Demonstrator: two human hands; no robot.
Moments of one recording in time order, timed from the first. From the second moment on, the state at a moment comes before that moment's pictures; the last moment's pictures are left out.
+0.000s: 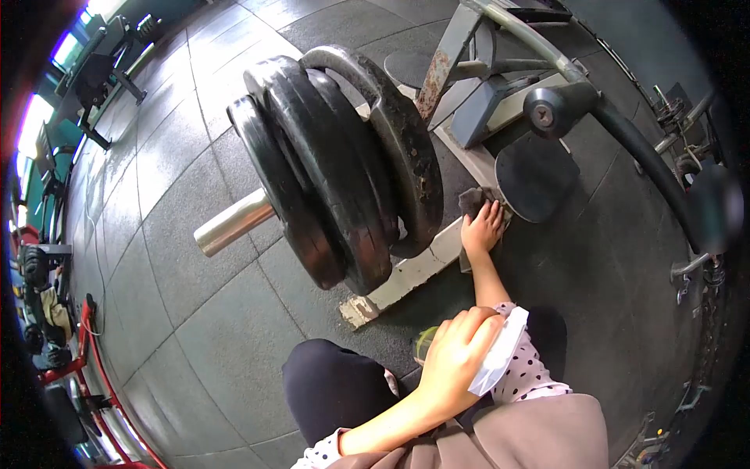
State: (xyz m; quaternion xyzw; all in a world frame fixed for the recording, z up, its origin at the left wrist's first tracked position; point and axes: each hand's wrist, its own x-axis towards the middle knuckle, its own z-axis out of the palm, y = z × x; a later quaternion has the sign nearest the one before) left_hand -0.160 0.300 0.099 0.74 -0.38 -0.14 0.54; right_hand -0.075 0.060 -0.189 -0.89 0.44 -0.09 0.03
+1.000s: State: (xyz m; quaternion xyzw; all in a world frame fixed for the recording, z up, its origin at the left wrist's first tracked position) left_hand -0.071 0.203 0.024 0.73 -0.36 -0.07 0.57; right_hand -0.136 0.169 -0.218 -0.90 0.32 -0.03 0.28
